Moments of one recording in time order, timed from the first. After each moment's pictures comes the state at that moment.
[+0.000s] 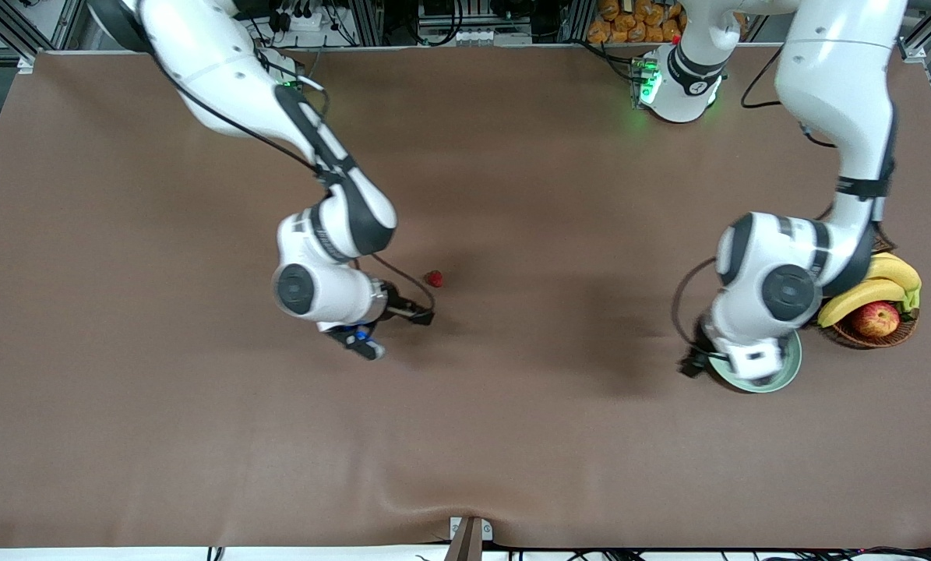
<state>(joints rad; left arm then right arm) -0.17 0.53 -0.09 -1.71 0.10 2.22 -1.26 0.43 0.65 0.05 -1.55 0.45 2.15 0.72</state>
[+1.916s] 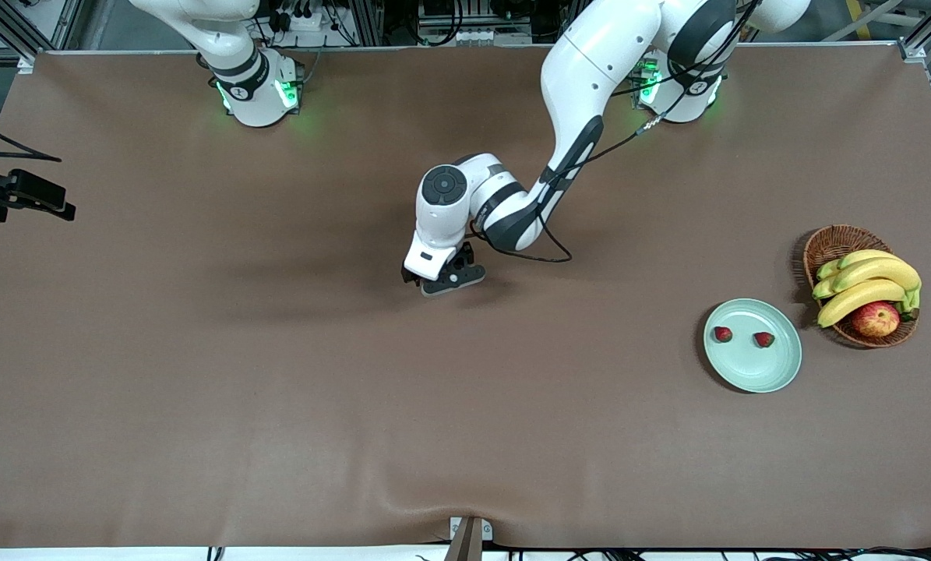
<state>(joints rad) -0.81 0.90 -0.12 -1.39 0.10 2.42 -1.30 -0.12 0.08 0.04 -1.46 0.00 1.44 -0.10</state>
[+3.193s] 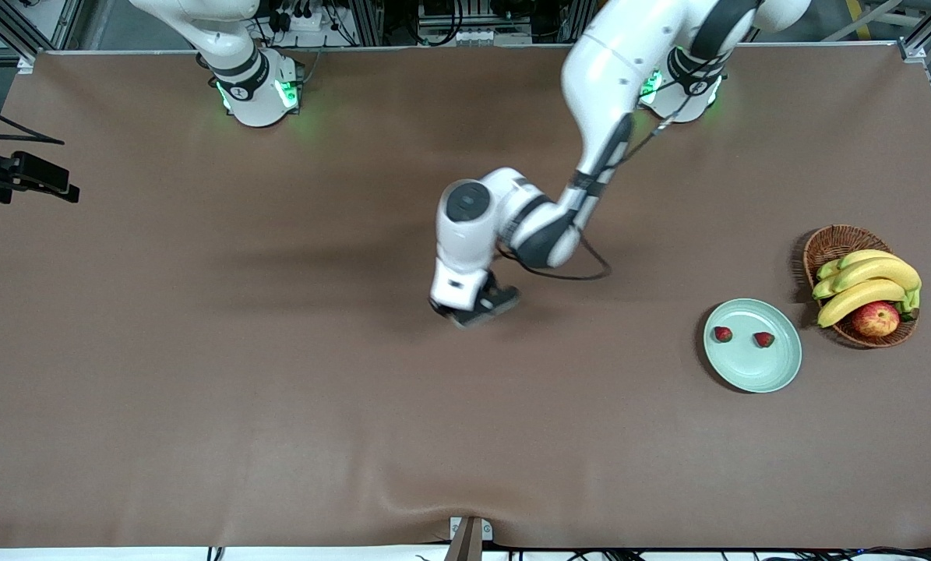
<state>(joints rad) -0.70 0.82 0.00 -1.35 0.13 2.35 -1.41 -0.12 0.06 0.05 -1.46 0.02 1.37 -0.07</state>
